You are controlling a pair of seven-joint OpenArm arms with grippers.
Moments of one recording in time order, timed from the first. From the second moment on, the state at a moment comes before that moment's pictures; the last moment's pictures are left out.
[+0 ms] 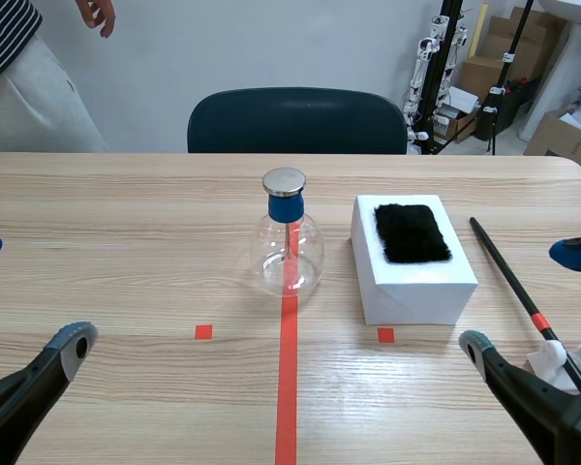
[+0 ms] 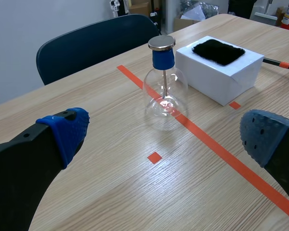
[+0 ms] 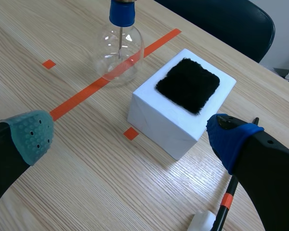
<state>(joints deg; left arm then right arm) 53.4 -24.6 -16.3 113.8 -5.4 -32.1 -30.2 -53.8 36.2 14.1 115.5 10.1 24.1 17.4</state>
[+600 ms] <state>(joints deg) 53.4 -24.6 -16.3 113.8 -5.4 -32.1 -30.2 -53.8 36.2 14.1 115.5 9.7 23.7 17.4</state>
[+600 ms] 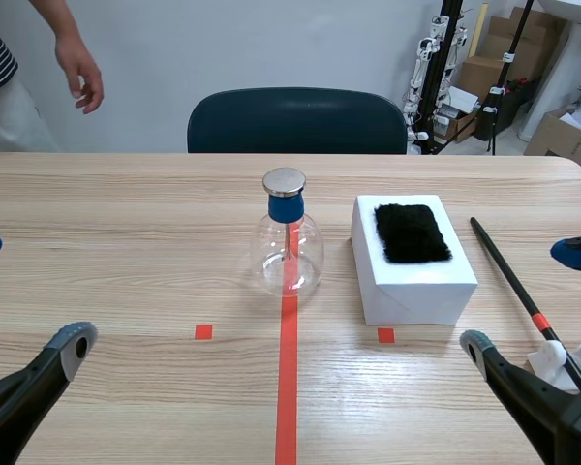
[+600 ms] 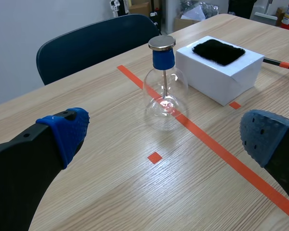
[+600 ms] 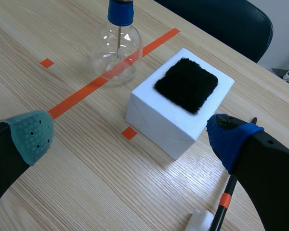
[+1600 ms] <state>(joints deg) 53.4 -24.6 -16.3 113.8 -5.4 -32.1 -30.2 -48.0 36.2 14.3 115.5 15.5 22.3 -0.7</state>
